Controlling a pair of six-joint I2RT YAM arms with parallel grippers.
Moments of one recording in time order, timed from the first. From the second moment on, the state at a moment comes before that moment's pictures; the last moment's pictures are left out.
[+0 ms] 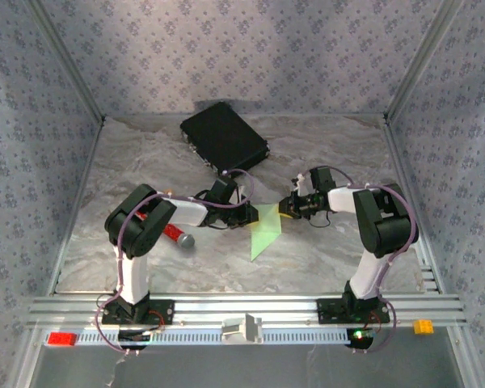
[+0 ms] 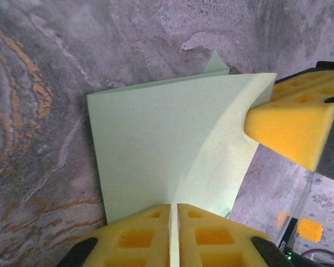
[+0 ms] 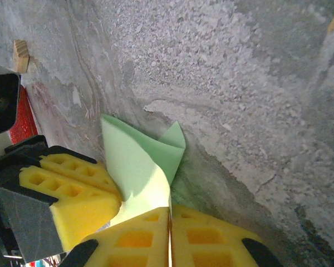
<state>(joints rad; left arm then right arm) -0.71 1.93 0.92 0.20 0.55 -0.90 0.22 1.80 0.82 -0.12 -0.78 0.43</state>
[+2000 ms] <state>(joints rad) -0.71 1.92 0.89 0.21 0.58 -0.95 0.23 1.67 0.62 0.06 -0.88 0.59</state>
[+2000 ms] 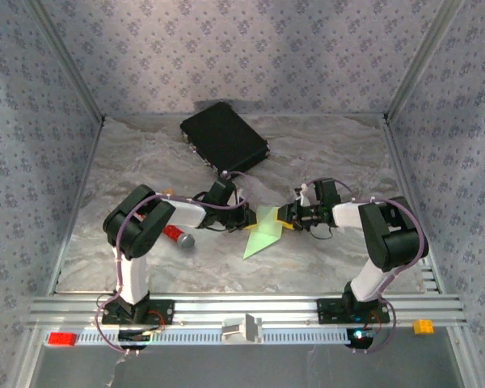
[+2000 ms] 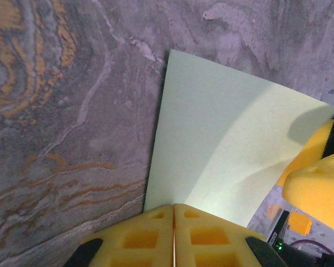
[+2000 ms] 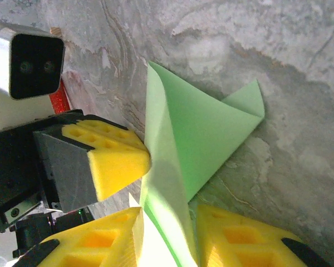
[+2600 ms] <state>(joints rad) -0.70 1.92 0.89 0.22 0.58 -0.96 0.28 1.60 0.49 0.16 -0.84 0.68</state>
